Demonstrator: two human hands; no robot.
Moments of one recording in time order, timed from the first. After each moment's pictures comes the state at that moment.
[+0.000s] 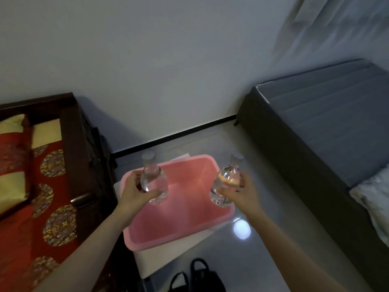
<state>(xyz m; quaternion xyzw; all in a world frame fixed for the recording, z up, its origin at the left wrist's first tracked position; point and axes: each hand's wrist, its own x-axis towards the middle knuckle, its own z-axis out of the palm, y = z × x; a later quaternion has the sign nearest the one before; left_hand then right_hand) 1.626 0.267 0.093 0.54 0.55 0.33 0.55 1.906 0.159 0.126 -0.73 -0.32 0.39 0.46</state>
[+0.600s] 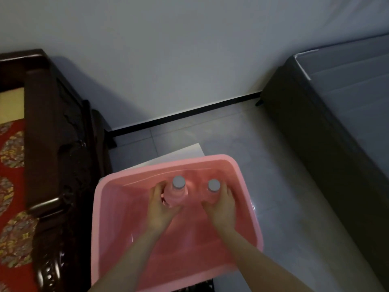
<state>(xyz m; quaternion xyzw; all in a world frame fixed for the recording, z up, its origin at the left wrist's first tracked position) 1.711 0.306 -0.089 0.53 0.60 0.33 0.50 1.873 0.266 -0.059 -0.84 -0.39 0.27 0.26</state>
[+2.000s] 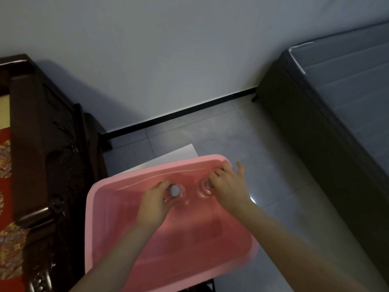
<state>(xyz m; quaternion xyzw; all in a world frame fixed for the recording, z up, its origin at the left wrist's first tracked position) 1.722 0.338 -0.062 0.72 0.54 0.20 0.38 1.934 0.311 -0.007 -0.68 -0.73 0.01 -0.03</state>
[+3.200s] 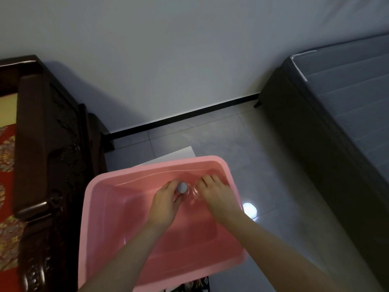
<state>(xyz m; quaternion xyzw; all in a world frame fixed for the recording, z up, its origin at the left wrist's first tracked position) 1.760 0.325 -0.069 0.73 0.54 0.24 0.36 1.923 0.296 -0.003 -0.64 -0.76 0.08 -0.04</state>
